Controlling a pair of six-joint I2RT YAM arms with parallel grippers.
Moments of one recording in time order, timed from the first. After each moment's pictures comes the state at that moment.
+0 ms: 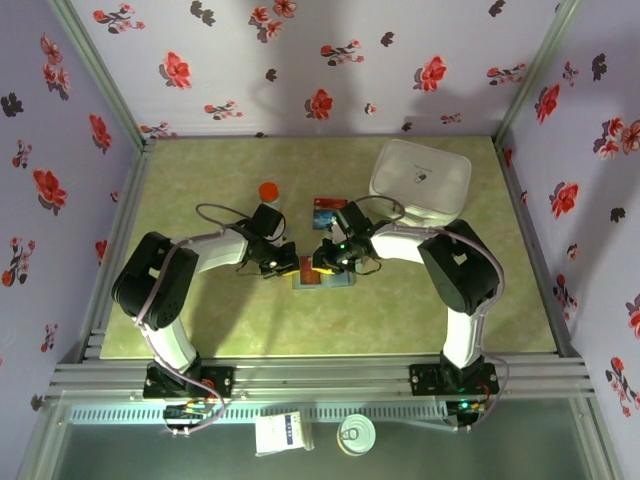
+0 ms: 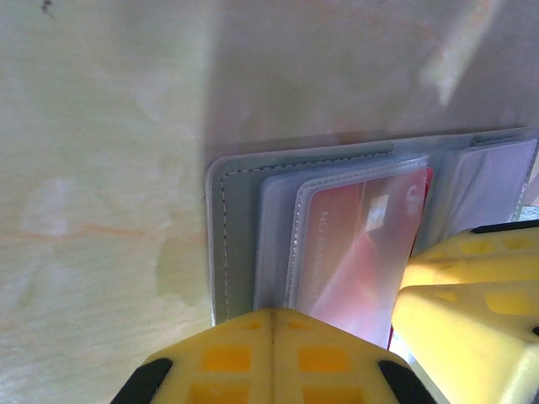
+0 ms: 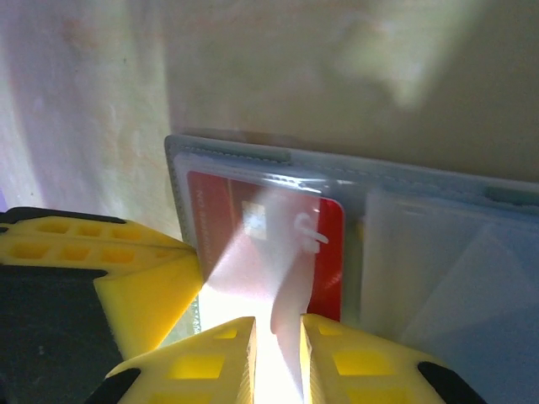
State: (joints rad) left arm -0.56 1.75 0.93 -0.34 0.40 -0.72; right arm 0.66 1.90 1.06 -0.21 -0.58 0.77
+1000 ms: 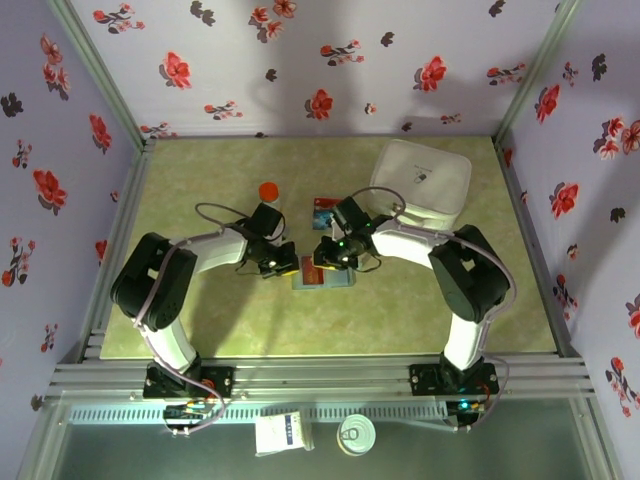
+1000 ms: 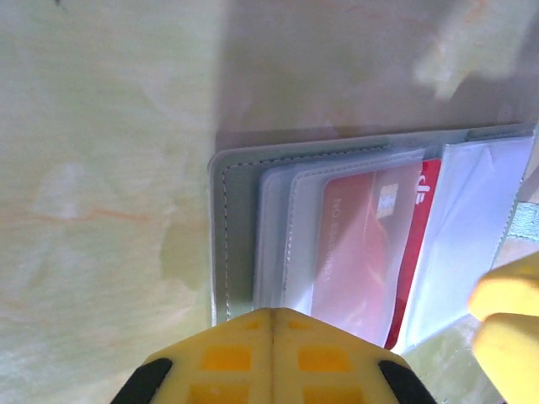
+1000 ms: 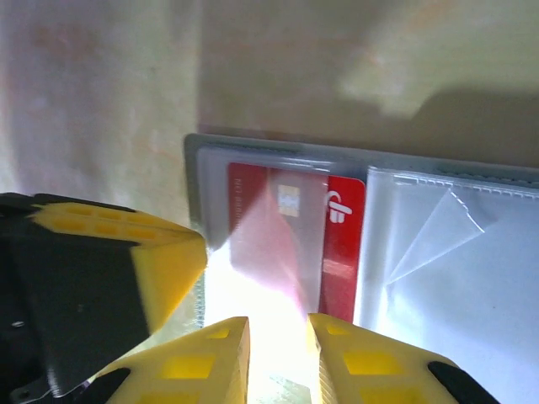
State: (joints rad) left arm -0.56 1.73 0.94 -0.37 0.40 -0.72; right arm 0.68 1.80 1.11 -0.38 -0.44 0.71
